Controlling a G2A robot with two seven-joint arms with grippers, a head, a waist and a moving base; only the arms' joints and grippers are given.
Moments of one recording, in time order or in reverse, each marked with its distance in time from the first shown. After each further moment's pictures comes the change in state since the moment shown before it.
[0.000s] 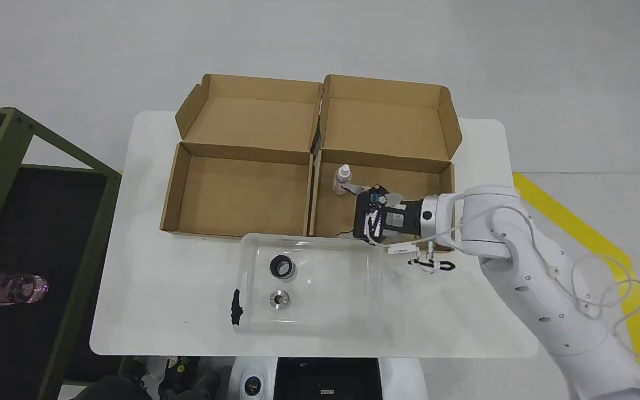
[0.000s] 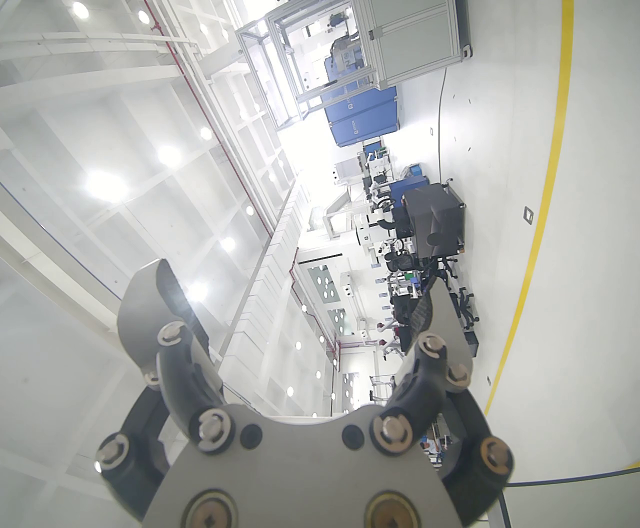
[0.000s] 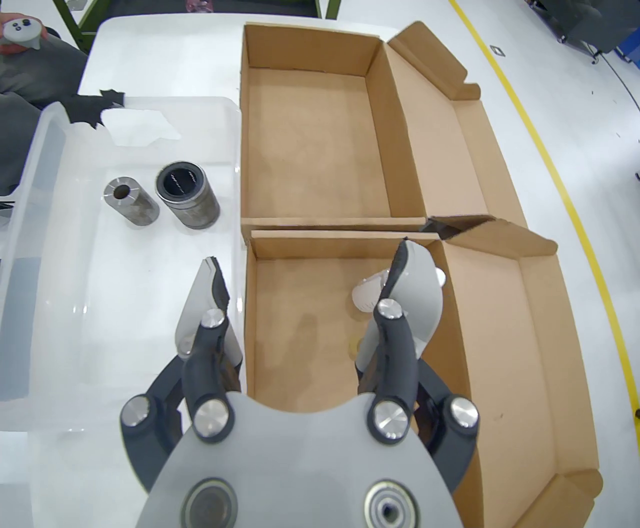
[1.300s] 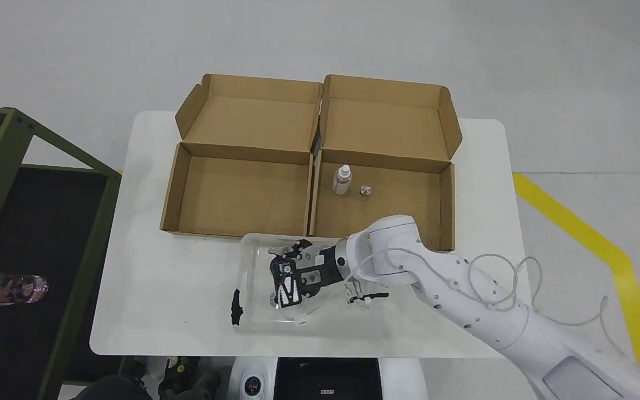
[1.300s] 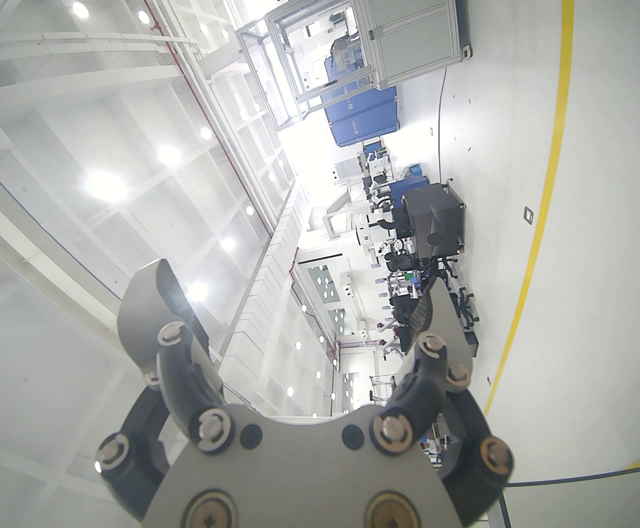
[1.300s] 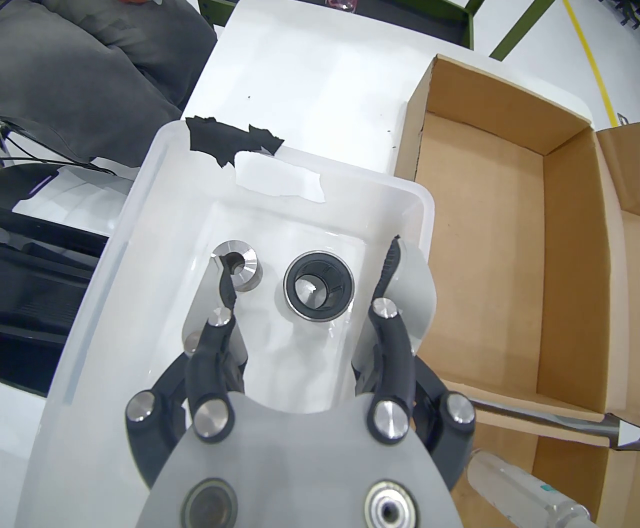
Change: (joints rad) left arm 0.000 0.000 0.000 0.000 0.000 0.000 0.000; right arm 0.171 -0.161 -0.448 0.134 -0.118 0.051 -0.044
